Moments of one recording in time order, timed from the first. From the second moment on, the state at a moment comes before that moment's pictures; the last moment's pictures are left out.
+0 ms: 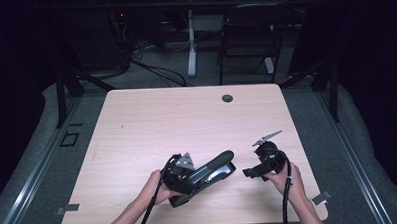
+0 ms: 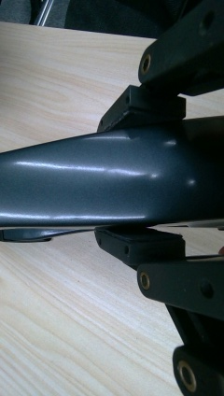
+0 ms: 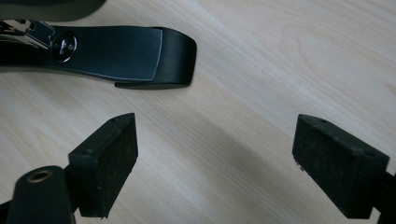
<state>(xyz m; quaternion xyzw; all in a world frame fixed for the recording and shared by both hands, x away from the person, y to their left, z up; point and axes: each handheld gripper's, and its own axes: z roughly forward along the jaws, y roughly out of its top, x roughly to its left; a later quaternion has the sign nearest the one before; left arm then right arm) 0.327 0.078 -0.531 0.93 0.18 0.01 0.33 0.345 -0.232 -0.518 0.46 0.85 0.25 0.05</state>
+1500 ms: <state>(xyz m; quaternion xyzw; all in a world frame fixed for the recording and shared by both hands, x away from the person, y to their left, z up) 0.315 0.094 -0.527 0.93 0.23 -0.01 0.27 0.350 -0.175 -0.496 0.30 0.89 0.33 0.06</state>
